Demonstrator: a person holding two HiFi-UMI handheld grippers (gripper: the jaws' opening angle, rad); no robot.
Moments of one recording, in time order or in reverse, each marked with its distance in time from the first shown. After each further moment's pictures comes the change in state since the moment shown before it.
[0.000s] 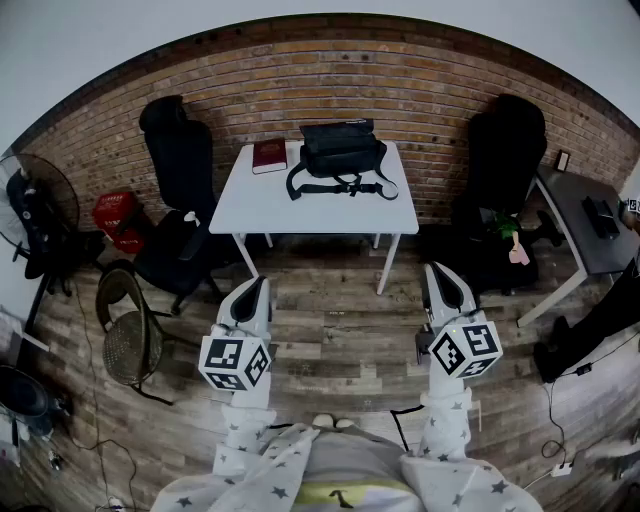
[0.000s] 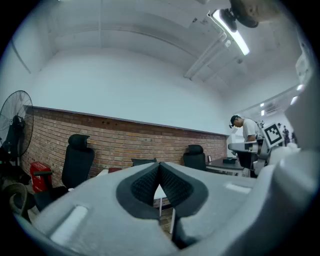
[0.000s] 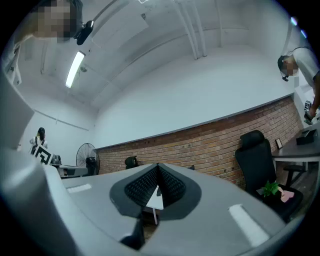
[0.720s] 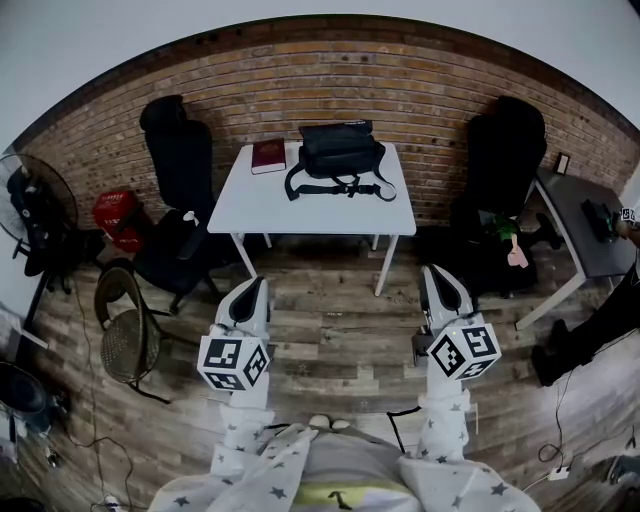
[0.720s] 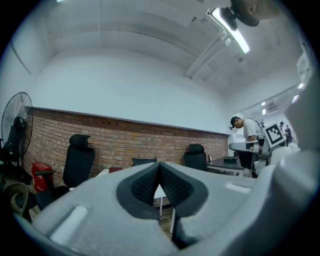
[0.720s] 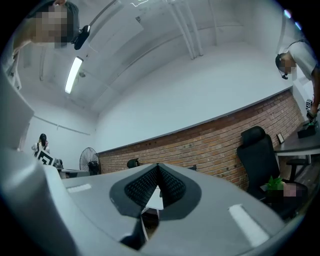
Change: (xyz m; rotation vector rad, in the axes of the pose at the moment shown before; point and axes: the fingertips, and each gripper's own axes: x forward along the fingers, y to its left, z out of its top) left arm 0.000 -0.008 -0.001 0.003 0.006 0.017; right arm -0.005 -0.007 -0.001 0.042 -0.015 0.024
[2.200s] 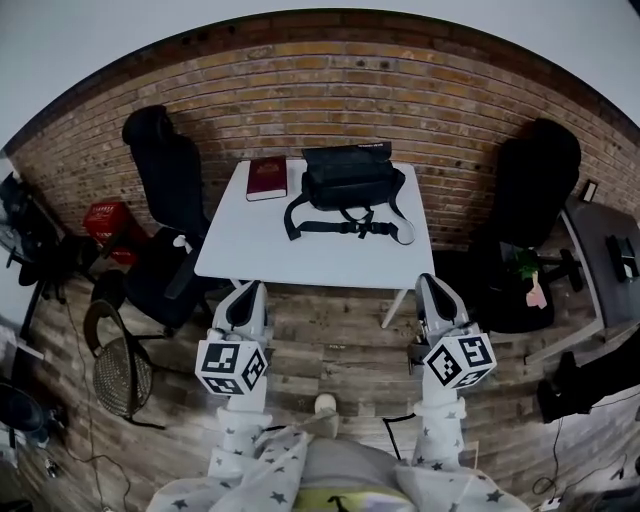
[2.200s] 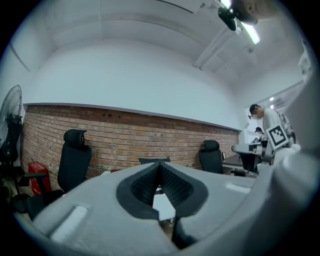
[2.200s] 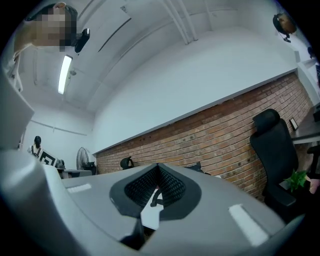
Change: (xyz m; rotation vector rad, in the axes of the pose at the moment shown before) left arm 0.195 0.100 -0.016 -0.003 0.032 0.049; right arm 0.205 -0.083 -0.046 0.050 0.029 0.030
